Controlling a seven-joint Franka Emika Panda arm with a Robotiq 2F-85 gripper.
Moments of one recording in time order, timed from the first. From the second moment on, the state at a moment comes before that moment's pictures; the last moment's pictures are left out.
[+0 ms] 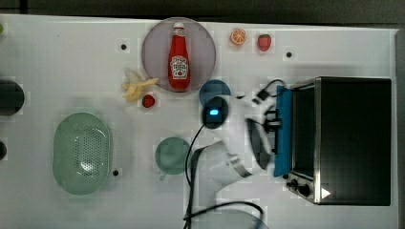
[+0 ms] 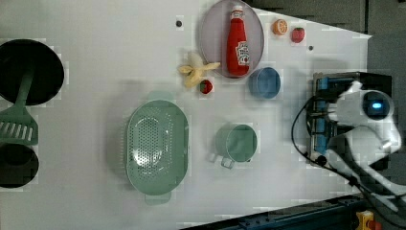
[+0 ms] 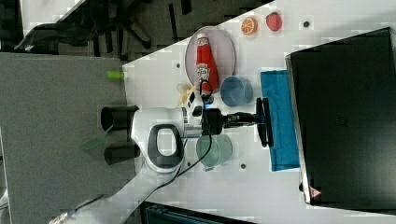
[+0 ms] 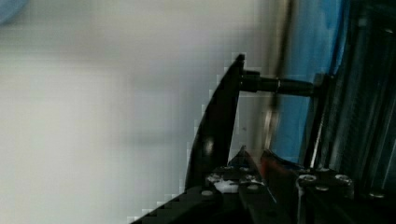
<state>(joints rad) 0.09 0.30 -0.25 -2.28 -0.79 0.84 -0.40</state>
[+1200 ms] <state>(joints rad) 0.22 0.51 -0.21 -2.26 -0.83 0.85 0.09</state>
